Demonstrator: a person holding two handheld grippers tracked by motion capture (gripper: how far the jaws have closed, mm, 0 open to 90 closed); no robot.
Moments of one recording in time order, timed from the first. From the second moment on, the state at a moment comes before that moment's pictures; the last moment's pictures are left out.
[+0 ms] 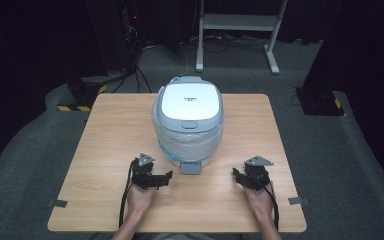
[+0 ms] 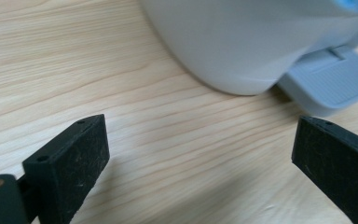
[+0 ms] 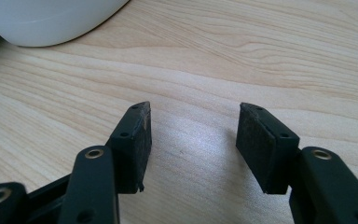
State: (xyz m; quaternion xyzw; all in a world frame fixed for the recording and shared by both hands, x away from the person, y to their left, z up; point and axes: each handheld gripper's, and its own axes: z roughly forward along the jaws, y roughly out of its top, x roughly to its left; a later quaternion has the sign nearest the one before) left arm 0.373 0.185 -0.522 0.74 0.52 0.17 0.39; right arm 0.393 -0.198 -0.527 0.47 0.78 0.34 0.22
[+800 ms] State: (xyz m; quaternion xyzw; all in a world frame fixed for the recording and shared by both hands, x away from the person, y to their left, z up) left arm 0.372 0.186 -0.531 0.75 0.53 0.23 0.32; right arm 0.394 -0.198 -0.527 0.48 0.78 0.34 0.22
